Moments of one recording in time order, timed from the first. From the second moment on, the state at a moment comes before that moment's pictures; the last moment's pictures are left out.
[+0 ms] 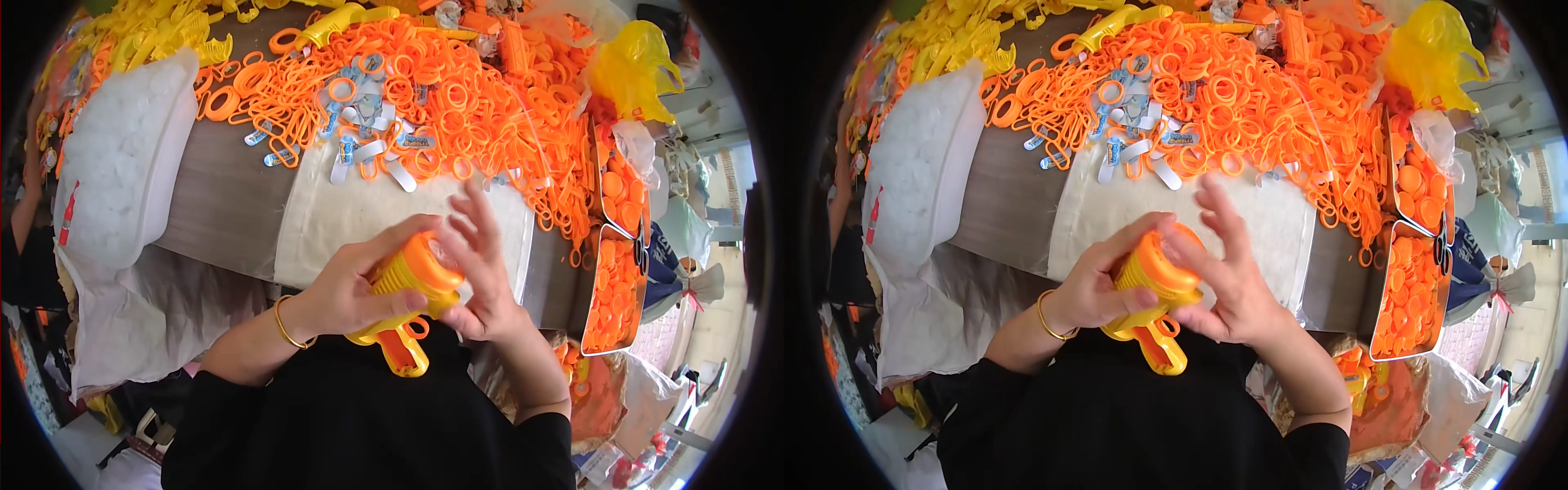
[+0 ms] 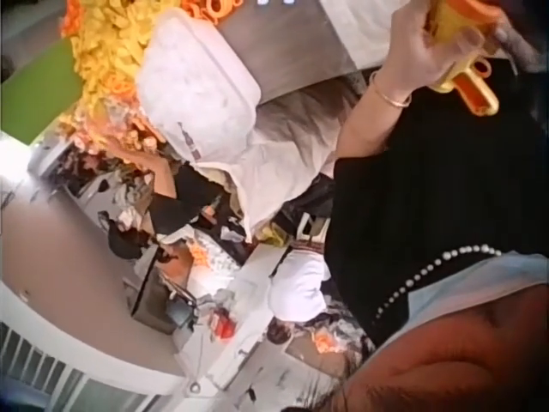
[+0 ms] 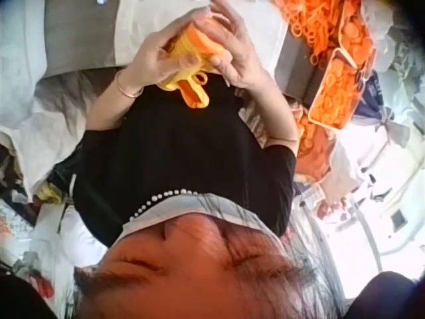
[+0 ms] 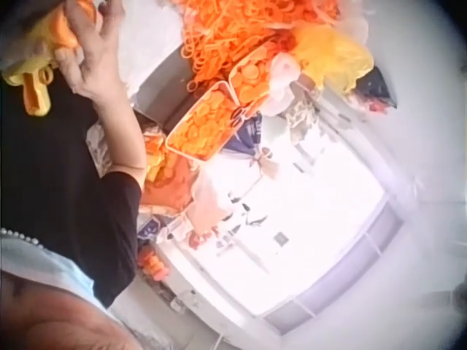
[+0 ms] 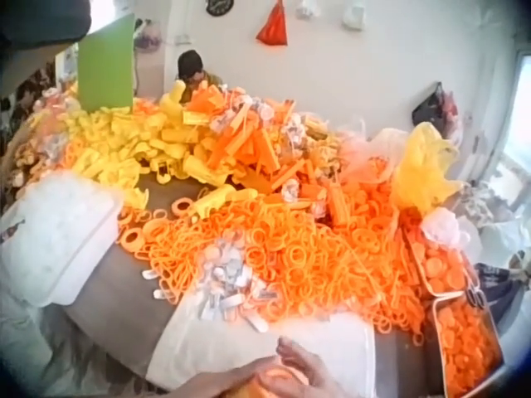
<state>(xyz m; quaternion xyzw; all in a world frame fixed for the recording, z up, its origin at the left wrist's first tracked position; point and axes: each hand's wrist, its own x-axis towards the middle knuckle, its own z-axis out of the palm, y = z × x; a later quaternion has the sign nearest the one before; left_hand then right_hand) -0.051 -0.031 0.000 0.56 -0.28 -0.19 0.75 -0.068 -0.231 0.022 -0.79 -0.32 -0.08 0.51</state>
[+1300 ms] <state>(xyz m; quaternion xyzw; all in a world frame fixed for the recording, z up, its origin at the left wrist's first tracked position) -0.047 -0.014 0.004 0.75 -0.34 -0.13 0.56 -0.038 -0.278 -0.022 -0.96 -0.05 -0.01 0.27</state>
